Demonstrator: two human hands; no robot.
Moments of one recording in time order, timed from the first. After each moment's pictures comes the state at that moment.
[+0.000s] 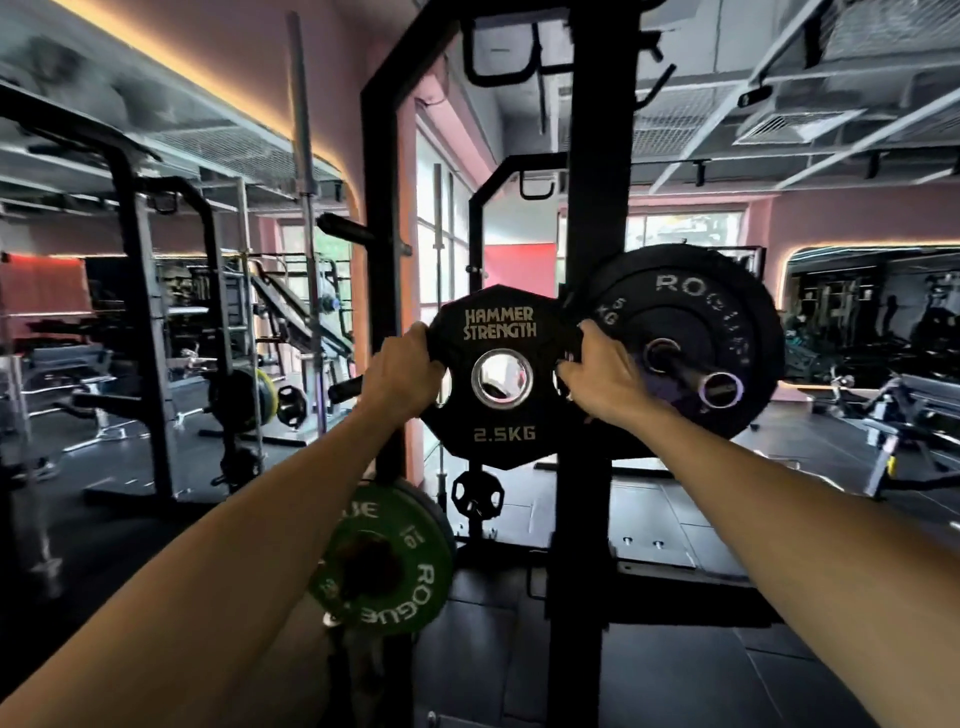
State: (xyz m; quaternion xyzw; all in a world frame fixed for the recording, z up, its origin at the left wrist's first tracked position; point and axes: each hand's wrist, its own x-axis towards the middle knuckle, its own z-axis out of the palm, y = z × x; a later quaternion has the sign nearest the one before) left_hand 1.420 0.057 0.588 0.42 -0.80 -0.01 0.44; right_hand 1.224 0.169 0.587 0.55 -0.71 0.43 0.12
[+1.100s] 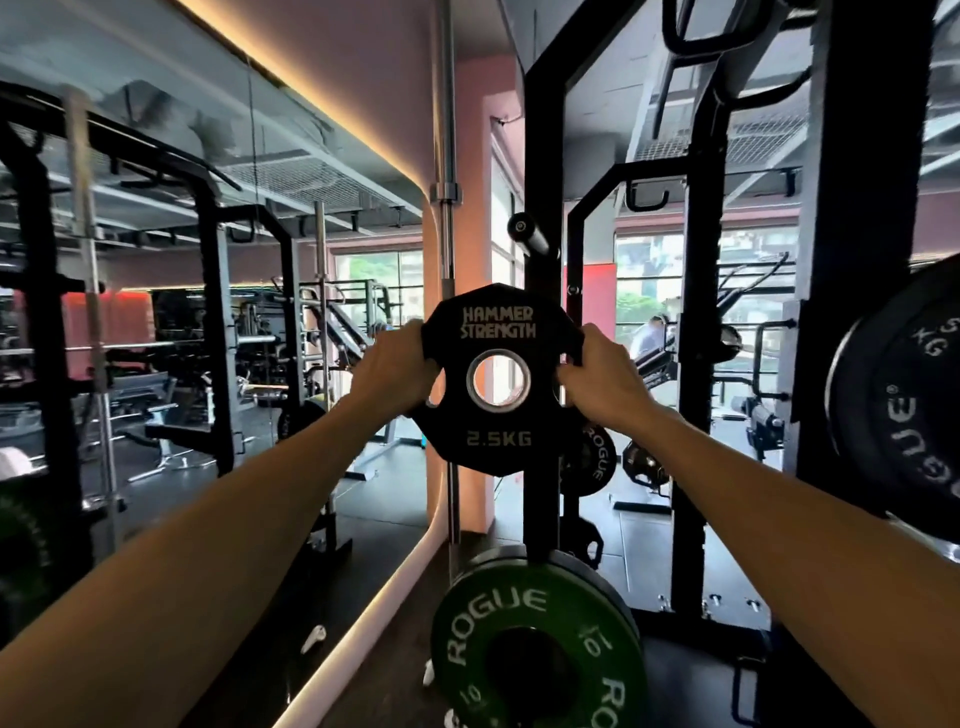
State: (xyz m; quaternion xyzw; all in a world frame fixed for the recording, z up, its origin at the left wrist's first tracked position) left_hand 1.671 -0.293 0.619 0.42 -0.80 0.07 0.43; right_hand 1.460 -0.187 0.605 0.59 -0.65 0.47 0.09
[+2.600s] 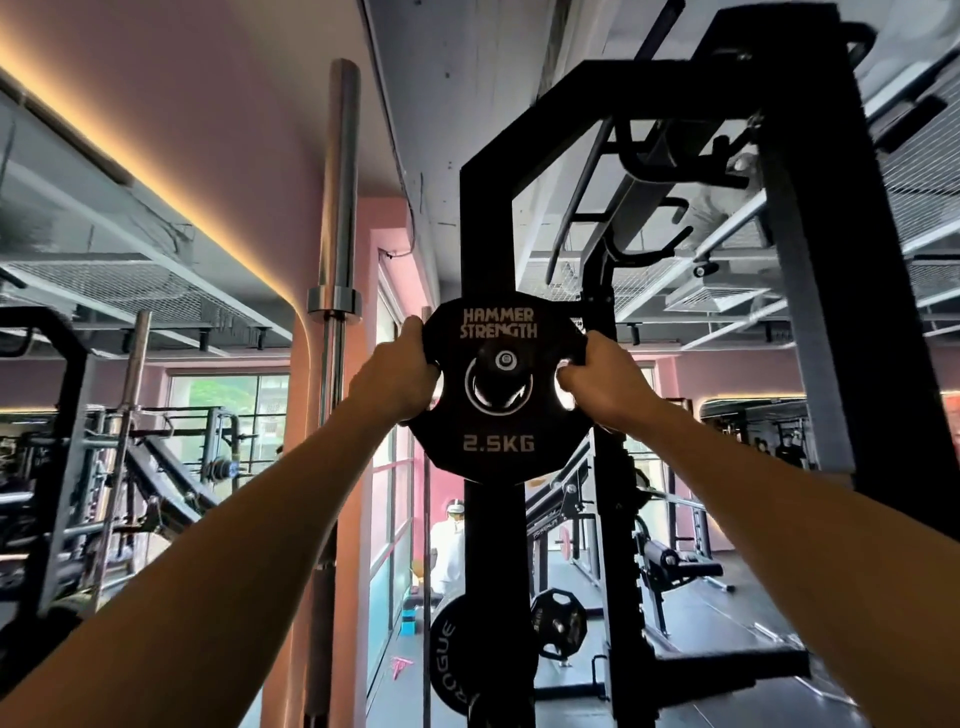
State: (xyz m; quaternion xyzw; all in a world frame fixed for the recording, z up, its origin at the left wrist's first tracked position) left_hand 1.475 -0.595 0.808 0.24 -0.82 0.02 0.52; right_hand 1.303 -0.449 0.796 0.49 -0.67 0.51 0.21
